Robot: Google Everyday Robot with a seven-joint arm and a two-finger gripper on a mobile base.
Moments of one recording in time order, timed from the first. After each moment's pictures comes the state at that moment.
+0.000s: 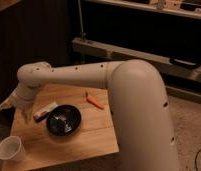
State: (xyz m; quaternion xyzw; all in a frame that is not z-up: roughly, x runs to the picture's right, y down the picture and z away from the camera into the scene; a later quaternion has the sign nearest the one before) arm -0.393 0.113 0.639 -0.11 -0.51 -0.51 0.68
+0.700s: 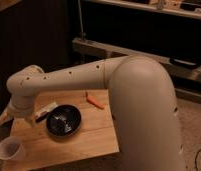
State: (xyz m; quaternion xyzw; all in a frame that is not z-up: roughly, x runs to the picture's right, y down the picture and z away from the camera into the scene) arm -0.366 0.148 0.628 -0.09 -0.46 -0.62 0.63
